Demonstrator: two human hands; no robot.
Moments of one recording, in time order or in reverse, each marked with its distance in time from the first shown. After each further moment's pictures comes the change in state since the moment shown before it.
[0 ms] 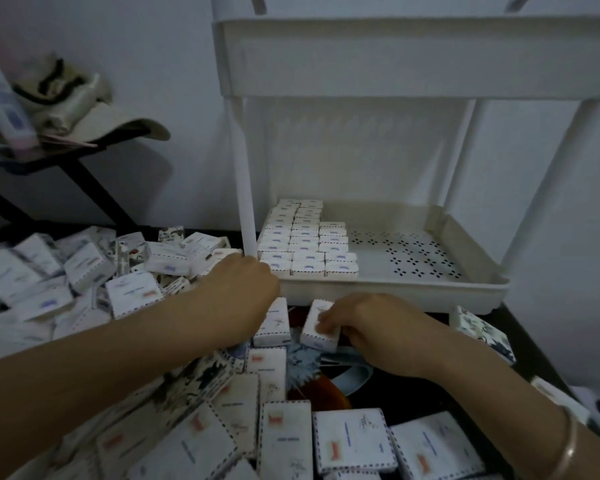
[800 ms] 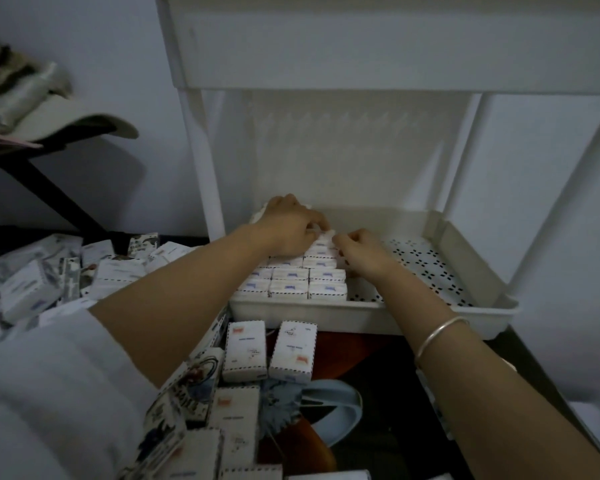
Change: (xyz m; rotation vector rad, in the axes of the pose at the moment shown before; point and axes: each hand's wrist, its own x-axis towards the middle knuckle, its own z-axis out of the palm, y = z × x) left_hand 0.196 -0.025 0.024 -0.452 0.186 -0.058; right_hand 0.116 0.108 0.009 0.889 0.343 0.719
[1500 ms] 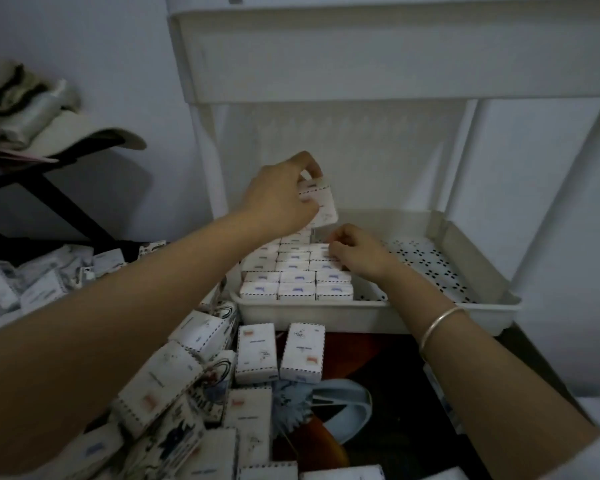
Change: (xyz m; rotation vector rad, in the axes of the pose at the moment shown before) left_hand -0.062 0.032 -0.085 -0.481 0.313 -0.085; right_hand -0.009 -0.010 -0.002 -0.039 -0.107 -0.200
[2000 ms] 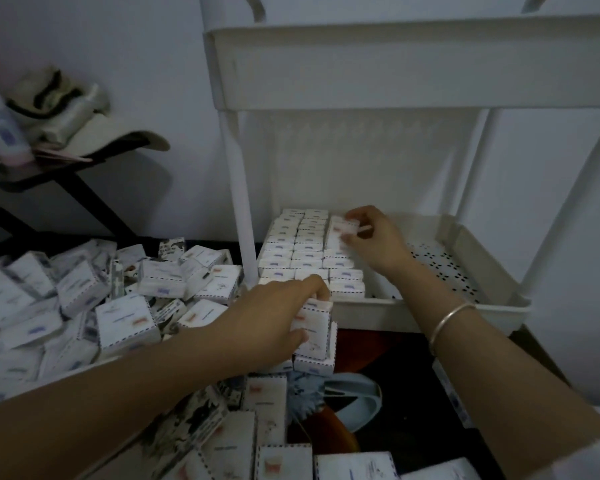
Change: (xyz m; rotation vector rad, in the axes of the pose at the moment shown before) left_hand -0.124 -0.019 0.012 0.173 -0.432 0.053; right_hand 0.002 -0.007 -0.006 0.010 0.223 -0.126
